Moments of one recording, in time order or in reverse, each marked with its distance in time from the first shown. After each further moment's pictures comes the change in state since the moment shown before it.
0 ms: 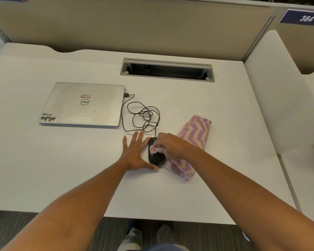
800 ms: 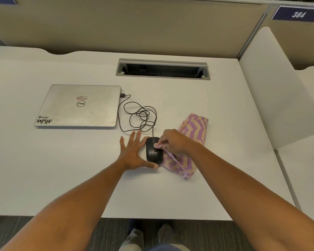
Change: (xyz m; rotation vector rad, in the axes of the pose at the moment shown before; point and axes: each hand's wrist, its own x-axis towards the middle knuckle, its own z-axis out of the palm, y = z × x) left_hand 0.001 0.003 -0.001 -0.064 -0.014 -0.026; right_hand -0.006 0.014 -0.006 0.229 0.081 0.187
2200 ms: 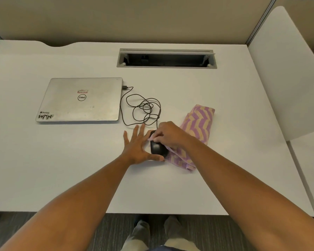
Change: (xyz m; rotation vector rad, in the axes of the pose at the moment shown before) left_hand 0.002 0.002 0.000 -0.053 -0.008 -0.026; right_hand 0.036 -0.004 0.027 0.076 0.066 -0.054
